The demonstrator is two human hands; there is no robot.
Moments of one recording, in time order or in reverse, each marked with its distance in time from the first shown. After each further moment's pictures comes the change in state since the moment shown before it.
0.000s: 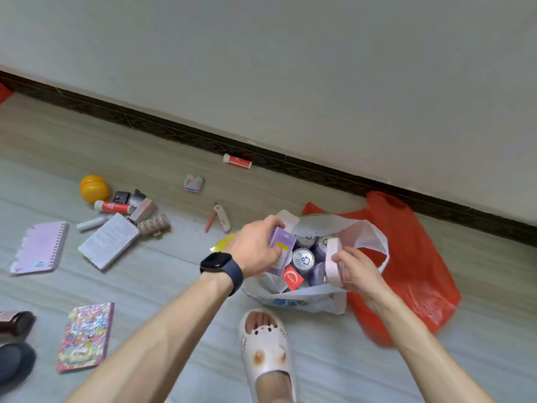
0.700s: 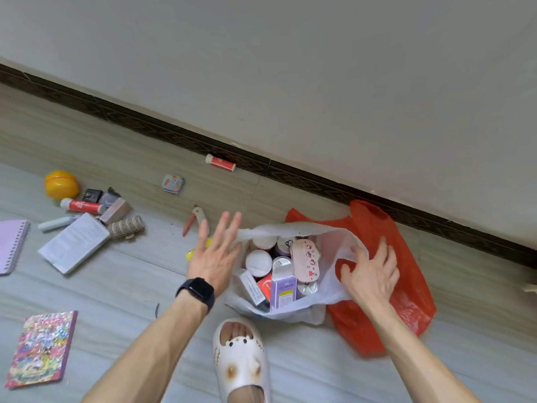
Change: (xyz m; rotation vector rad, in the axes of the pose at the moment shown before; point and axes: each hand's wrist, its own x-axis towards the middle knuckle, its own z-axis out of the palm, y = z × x) left_hand 0.007 -0.049 0.046 0.853 0.026 0.003; right_hand 0.052 0.033 -0.044 -0.927 0.516 -0.184
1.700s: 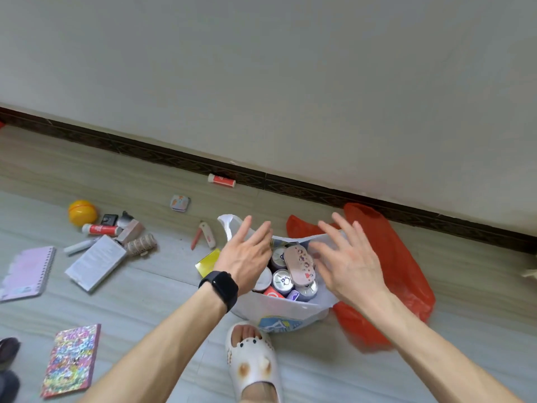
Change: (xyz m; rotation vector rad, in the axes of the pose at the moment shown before) left_hand -0.016 0.027 -0.099 0.251 0.105 0.402; right_hand -0.045 -0.028 -0.075 -0.047 0.416 -0.821
